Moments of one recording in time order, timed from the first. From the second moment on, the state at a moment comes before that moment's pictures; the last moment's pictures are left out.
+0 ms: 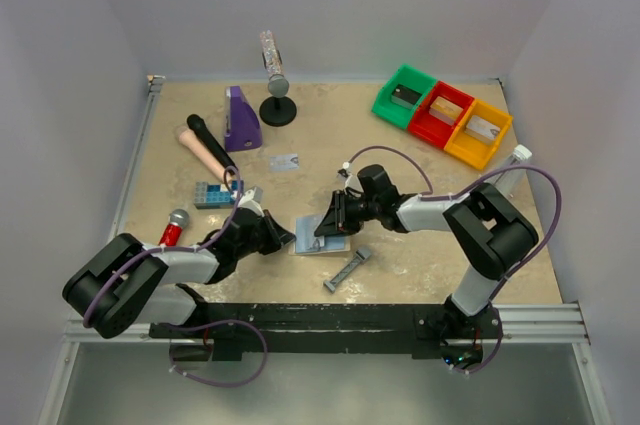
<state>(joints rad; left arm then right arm) -0.63 1.32 0.19 0.54 0.07 -0.94 0.64 1.71 0.71 0.28 -0.67 0.87</state>
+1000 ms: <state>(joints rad) -0.62 1.28 0.15 0.56 0.06 -0.94 0.62 1.69 0.68 0.27 -0.65 0.86</state>
